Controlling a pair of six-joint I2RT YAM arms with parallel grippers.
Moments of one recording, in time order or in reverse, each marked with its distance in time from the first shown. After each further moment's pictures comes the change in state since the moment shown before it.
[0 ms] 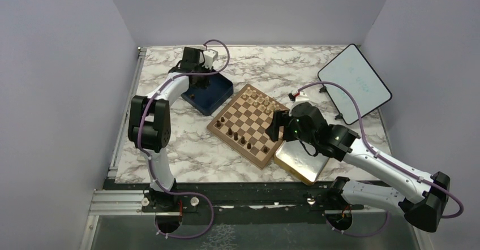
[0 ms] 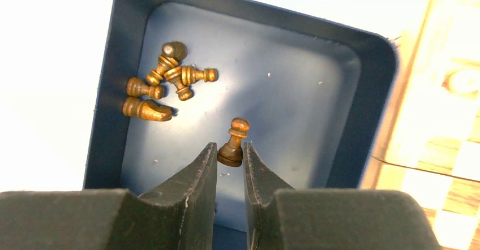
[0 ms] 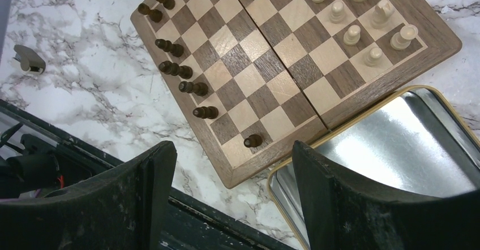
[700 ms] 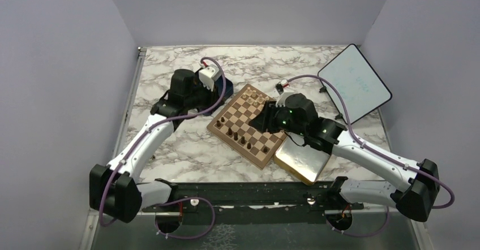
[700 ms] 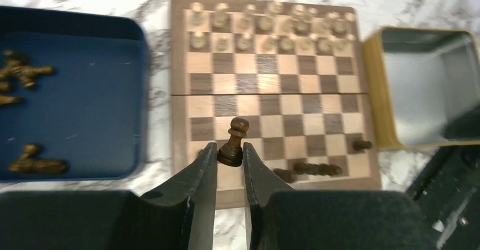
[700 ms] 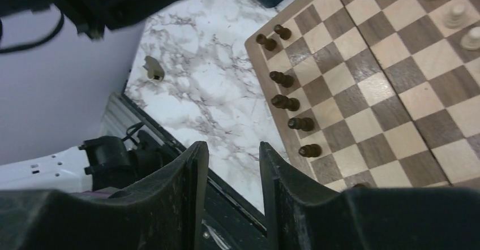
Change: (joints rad) left arm -0.130 -0.674 -0.415 0.041 0.270 -0.212; right arm -0.001 0.125 0.042 0.279 -0.222 0.101
